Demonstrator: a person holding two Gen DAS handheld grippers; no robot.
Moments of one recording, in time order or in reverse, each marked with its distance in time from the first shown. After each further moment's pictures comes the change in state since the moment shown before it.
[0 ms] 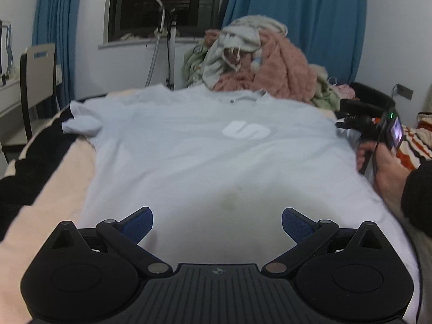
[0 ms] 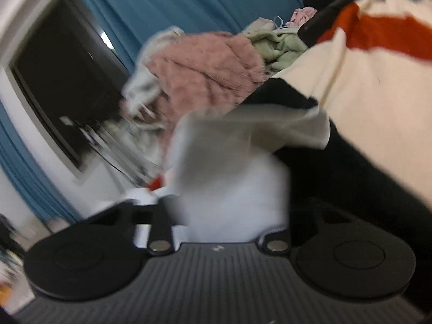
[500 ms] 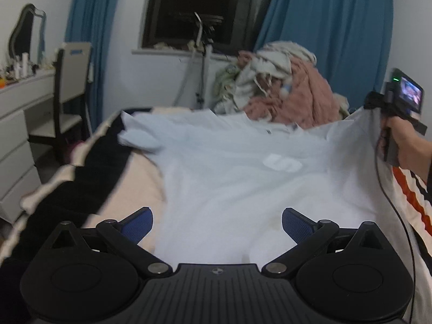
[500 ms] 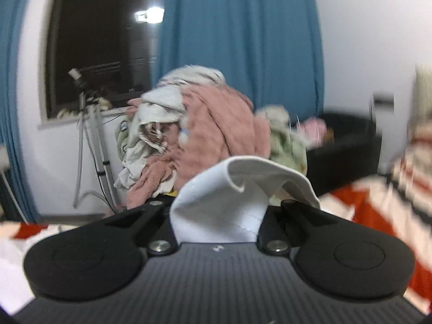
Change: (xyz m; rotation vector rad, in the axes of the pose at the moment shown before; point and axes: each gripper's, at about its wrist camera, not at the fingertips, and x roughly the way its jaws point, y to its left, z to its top) left arm -0.089 0.082 0.019 -0.115 -0.104 0.063; right arm -0.074 0.240 0.021 -0.601 -0.202 -0.234
